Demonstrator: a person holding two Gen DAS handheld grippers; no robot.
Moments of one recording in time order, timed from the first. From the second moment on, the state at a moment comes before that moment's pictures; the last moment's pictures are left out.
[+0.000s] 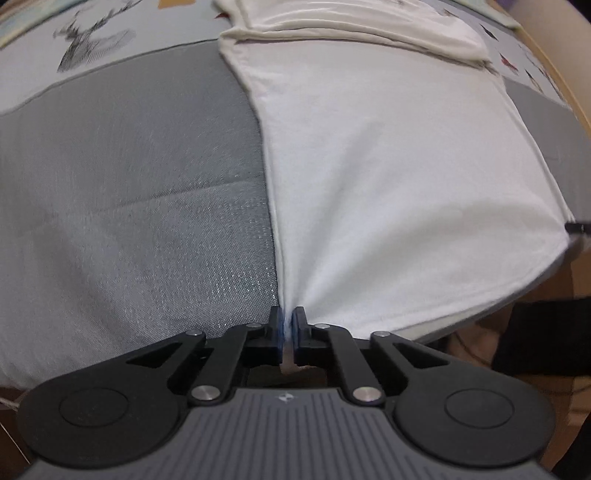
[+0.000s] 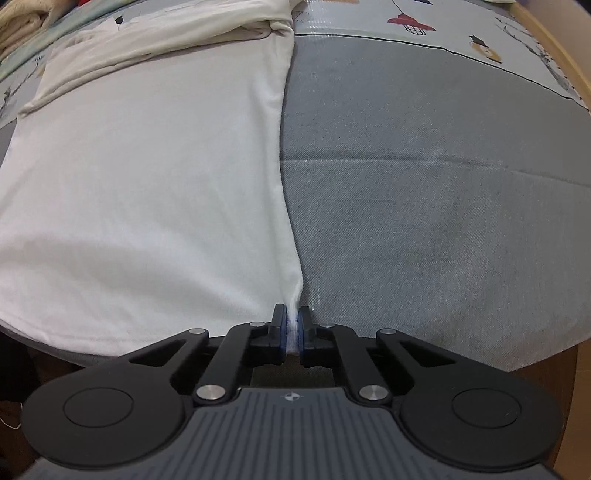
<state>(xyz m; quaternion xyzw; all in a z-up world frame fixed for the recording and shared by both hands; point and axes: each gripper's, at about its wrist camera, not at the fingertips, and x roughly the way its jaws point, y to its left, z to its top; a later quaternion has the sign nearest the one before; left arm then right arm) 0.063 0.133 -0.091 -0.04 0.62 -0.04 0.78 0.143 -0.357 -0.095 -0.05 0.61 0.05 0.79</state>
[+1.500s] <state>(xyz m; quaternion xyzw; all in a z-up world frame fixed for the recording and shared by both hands) 0.016 0.161 0.104 -0.12 0.44 -0.06 0.89 0.085 -0.408 0.111 0.19 0.38 0.10 0.90</state>
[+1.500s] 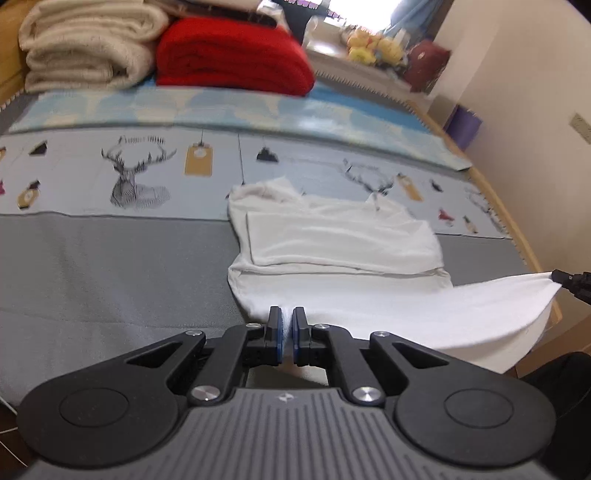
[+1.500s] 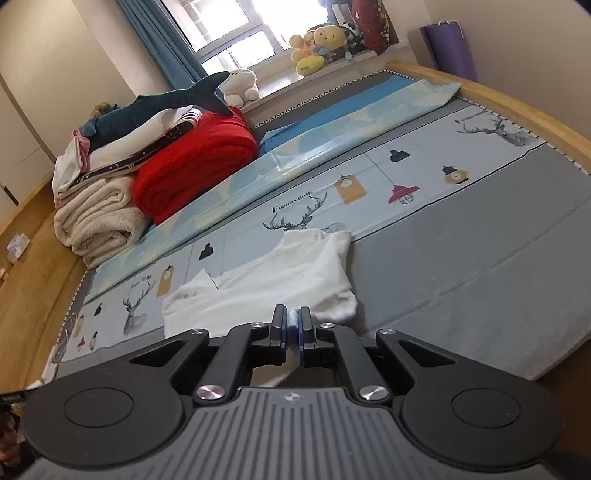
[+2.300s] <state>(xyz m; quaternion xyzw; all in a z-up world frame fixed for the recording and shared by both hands) 0.260 0.183 -0.023 -0.16 0.52 0.02 0.84 0.315 -0.366 -0.011 0.13 0.47 0.03 0.87</state>
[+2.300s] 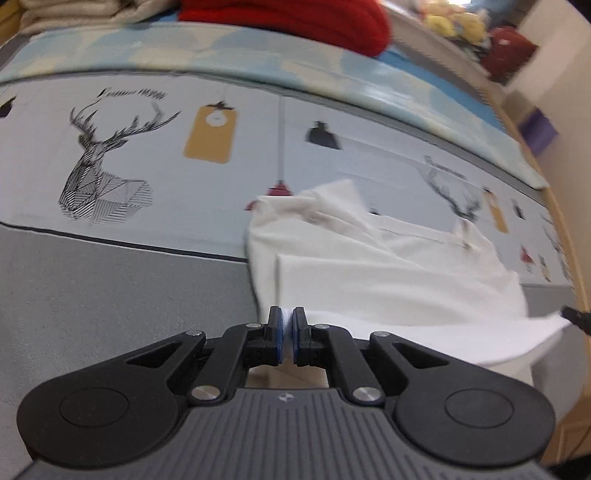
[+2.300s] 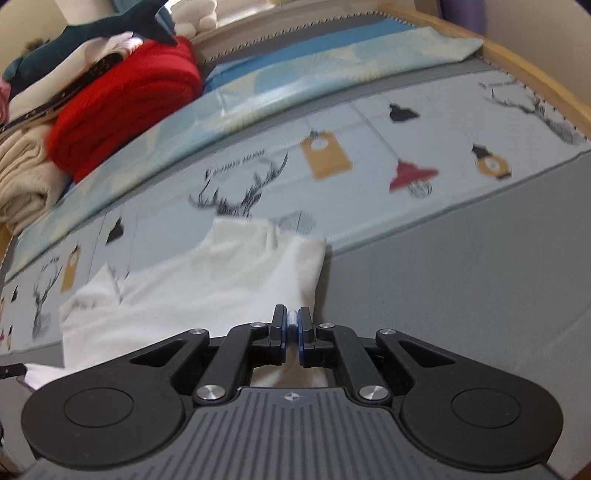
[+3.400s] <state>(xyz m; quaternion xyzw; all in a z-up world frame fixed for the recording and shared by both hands) 0.052 0.646 -0.053 -0.12 0.17 0.24 0.95 0.339 -0.346 -0.011 0.11 0.39 -0.05 0.91</state>
